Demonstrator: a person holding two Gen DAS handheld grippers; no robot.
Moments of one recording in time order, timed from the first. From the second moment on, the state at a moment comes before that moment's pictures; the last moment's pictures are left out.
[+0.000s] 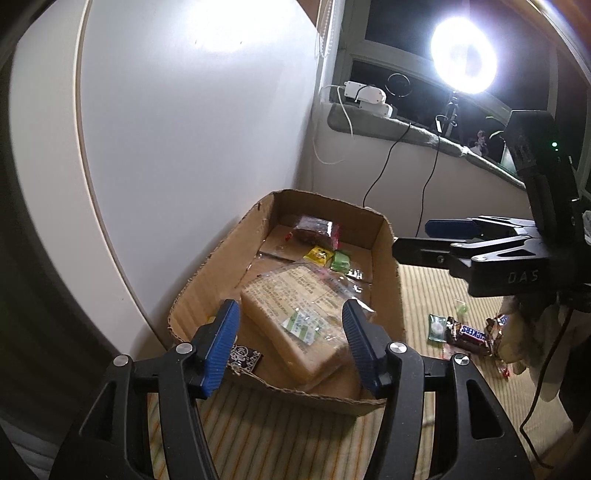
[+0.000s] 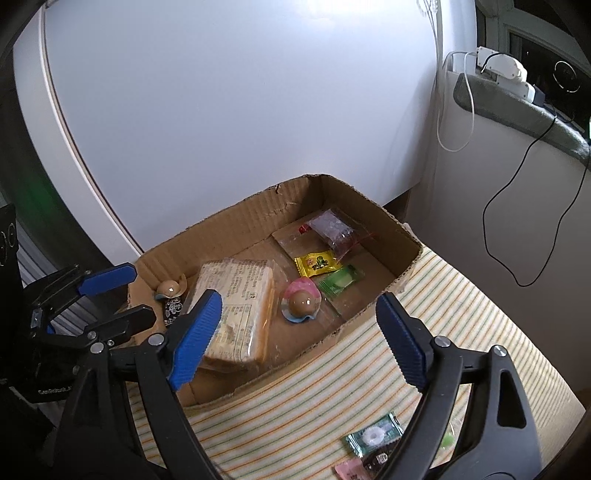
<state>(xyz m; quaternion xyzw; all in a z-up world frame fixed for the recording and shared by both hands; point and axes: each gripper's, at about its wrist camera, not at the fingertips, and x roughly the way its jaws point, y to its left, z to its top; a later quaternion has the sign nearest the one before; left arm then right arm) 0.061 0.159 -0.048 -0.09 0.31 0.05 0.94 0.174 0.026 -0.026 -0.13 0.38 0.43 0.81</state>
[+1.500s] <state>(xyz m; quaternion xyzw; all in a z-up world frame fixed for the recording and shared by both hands) 0.078 -0.007 -0.082 -0.03 0.39 -0.11 0.92 0.116 -0.187 -0.068 -0.09 0.44 0.34 0.83</state>
